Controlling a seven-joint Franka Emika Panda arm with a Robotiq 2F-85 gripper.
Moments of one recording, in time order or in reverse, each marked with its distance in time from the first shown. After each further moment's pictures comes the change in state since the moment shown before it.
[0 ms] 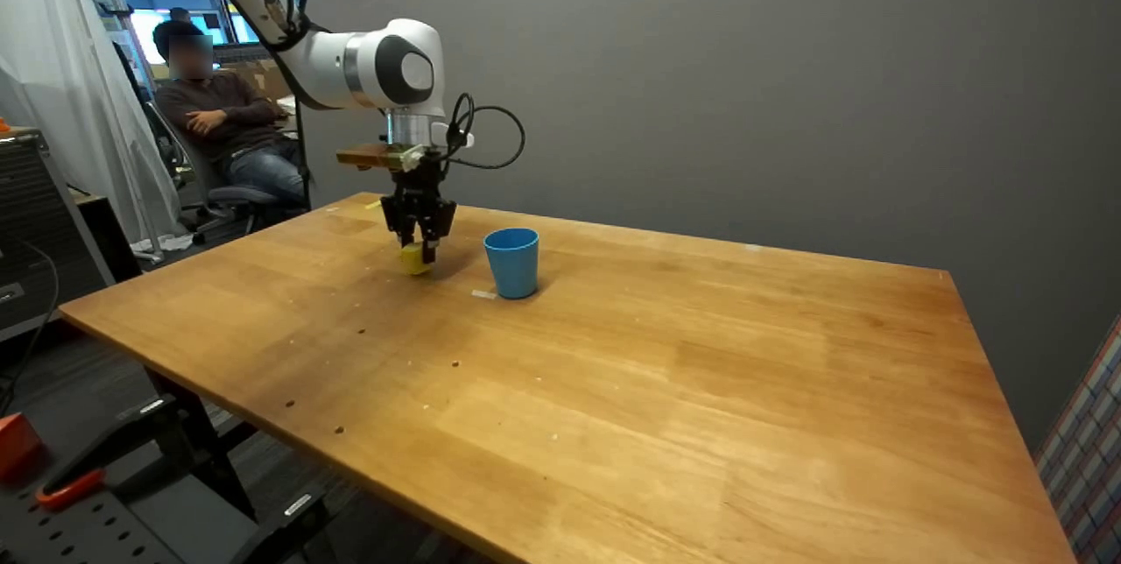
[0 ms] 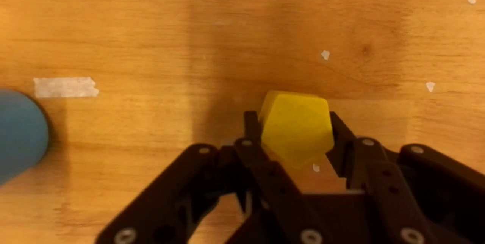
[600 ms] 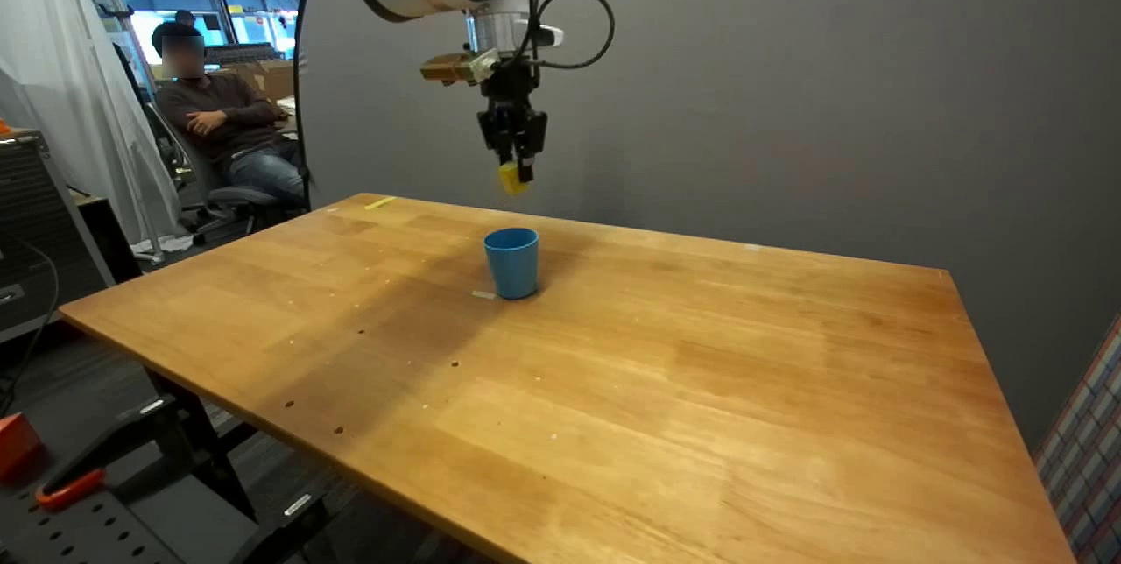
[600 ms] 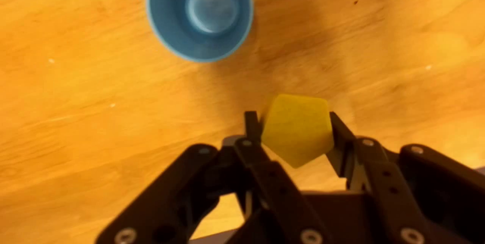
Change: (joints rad) arm -0.122 -0.155 -0.122 0.060 0.017 -0.001 0.117
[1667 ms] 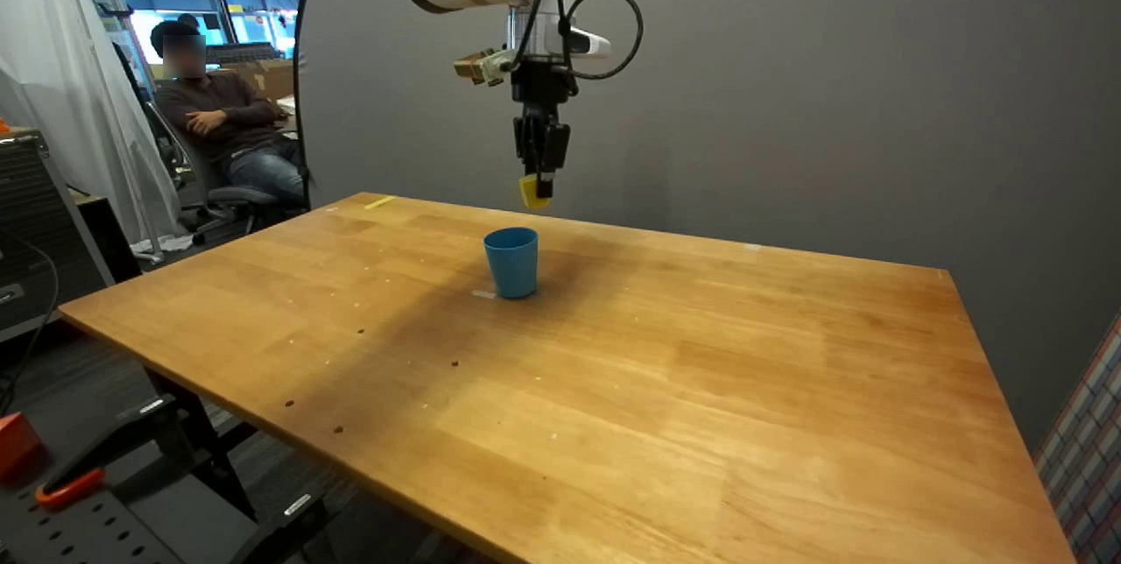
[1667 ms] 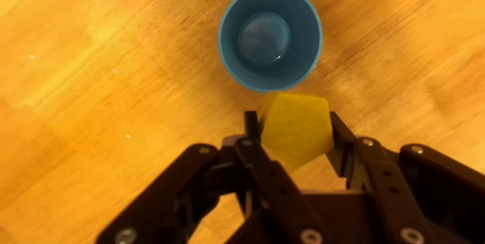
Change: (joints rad) arm -0.077 -0.013 -0.034 -0.030 0.086 -0.091 0.150
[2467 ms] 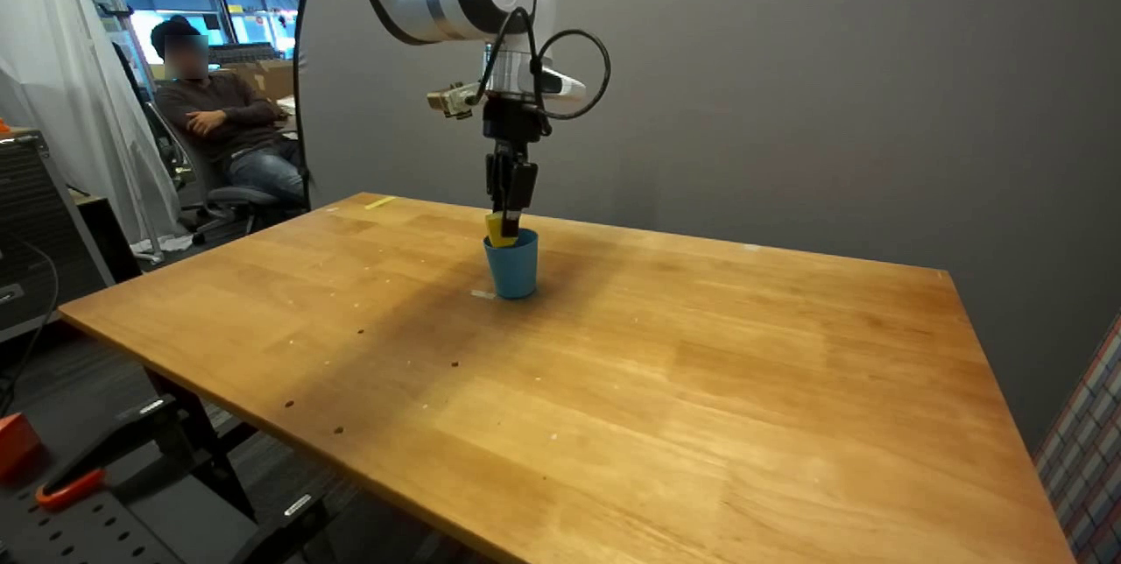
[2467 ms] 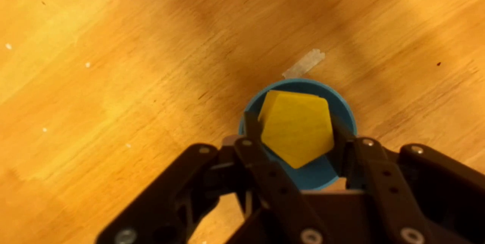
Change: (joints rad) arm 0.018 -0.021 0.014 -0.134 0.000 0.001 0.029
